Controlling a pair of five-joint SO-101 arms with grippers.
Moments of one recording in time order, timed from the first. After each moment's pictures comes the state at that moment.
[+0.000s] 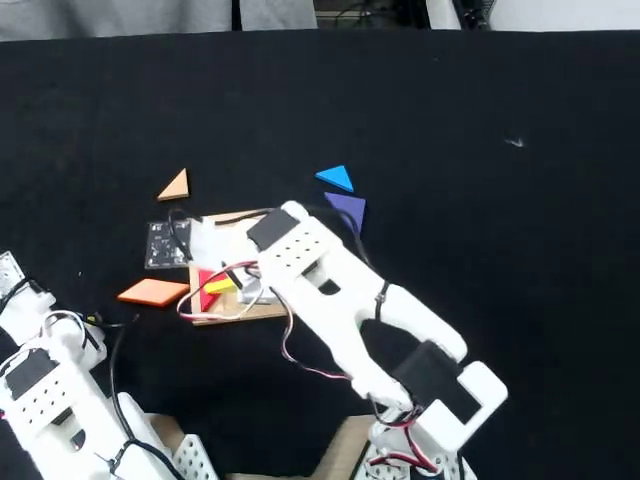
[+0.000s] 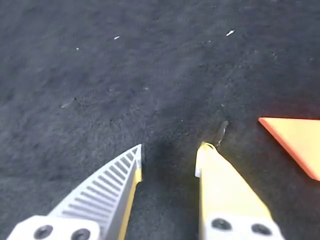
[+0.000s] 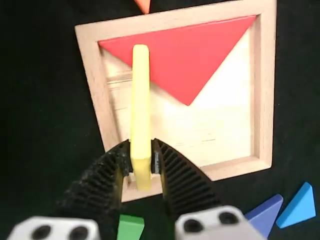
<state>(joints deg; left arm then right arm) -48.4 -61.6 81.4 52.6 -6.2 -42.2 2.1 21.1 62.3 49.3</state>
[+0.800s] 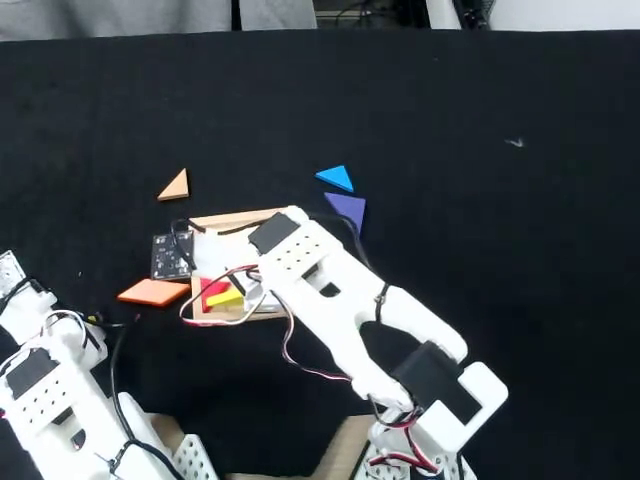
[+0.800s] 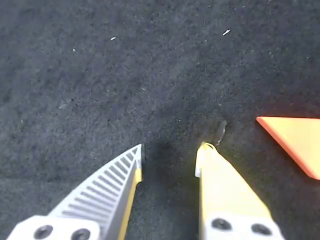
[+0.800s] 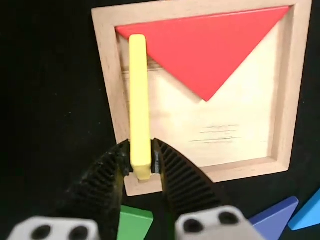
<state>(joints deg) -48.0 -61.6 81.4 52.6 -6.2 -42.3 2.1 23.2 64.2 51.3</state>
